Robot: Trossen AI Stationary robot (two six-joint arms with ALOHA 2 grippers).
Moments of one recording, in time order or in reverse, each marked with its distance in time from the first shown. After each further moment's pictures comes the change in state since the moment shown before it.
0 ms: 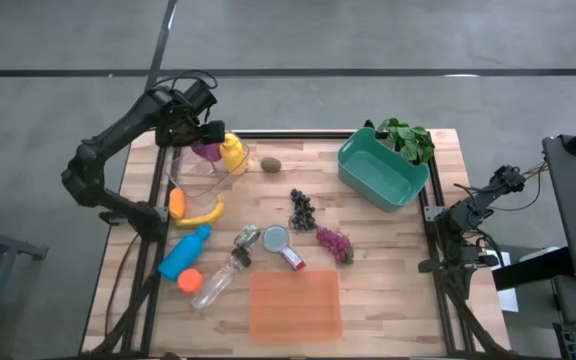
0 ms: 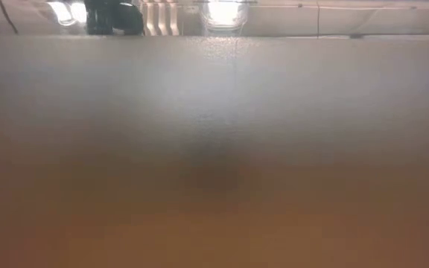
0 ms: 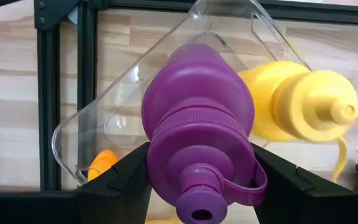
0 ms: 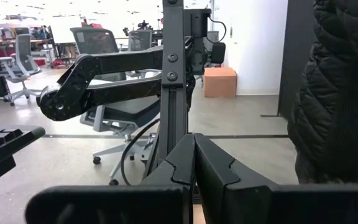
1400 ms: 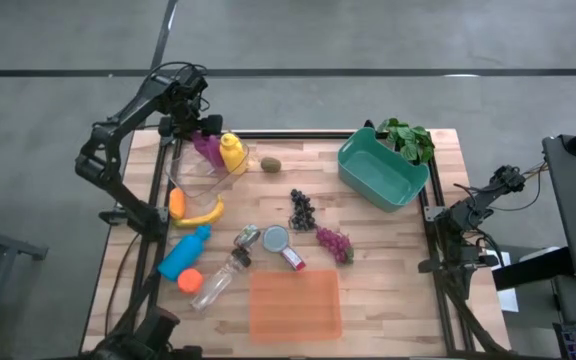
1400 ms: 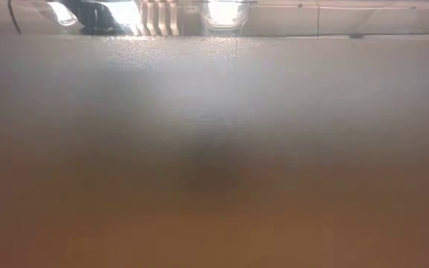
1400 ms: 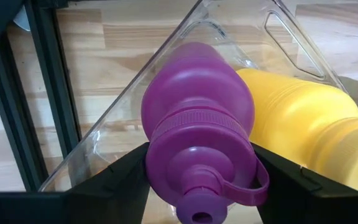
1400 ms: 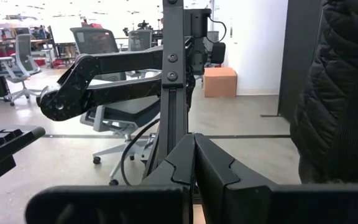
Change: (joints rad) left arm 0.245 0.163 0.004 0.059 0.245 0.331; right arm 0.000 0.000 0.000 0.000 0.000 0.000
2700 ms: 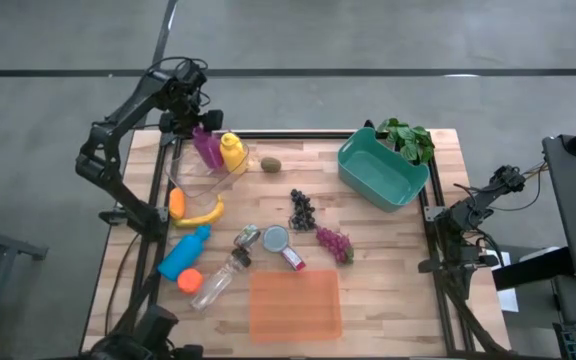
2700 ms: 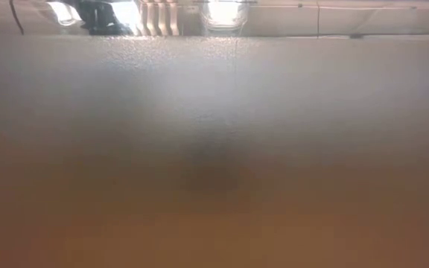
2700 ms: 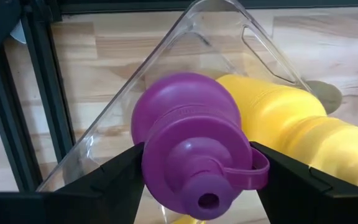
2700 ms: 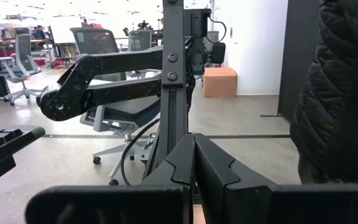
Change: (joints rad) left arm -0.001 0.000 0.060 -0.019 0.014 0.004; right arm 0.000 0.000 0.000 0.000 0.000 0.000
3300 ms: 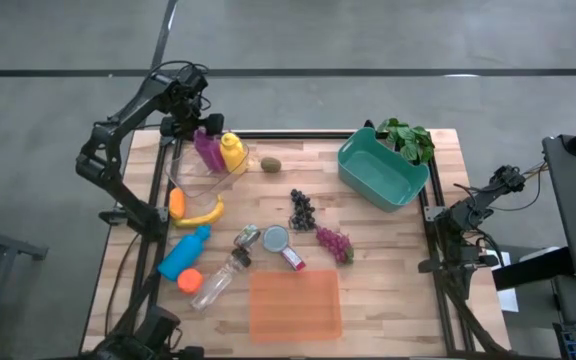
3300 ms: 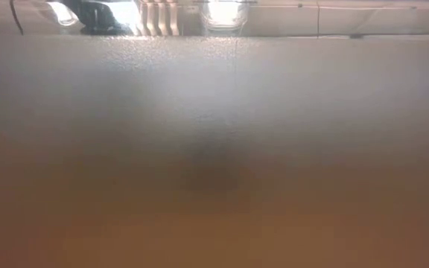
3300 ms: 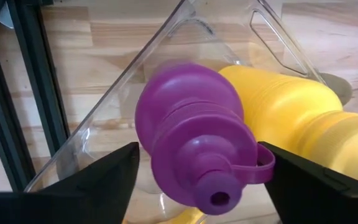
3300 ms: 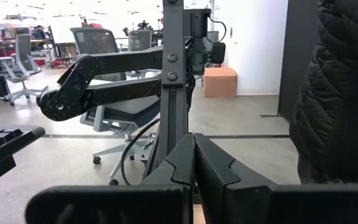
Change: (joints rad) left arm 0.000 0.000 -0.045 0.016 0.016 -0.008; right arm 0.000 0.000 0.000 0.000 0.000 0.000
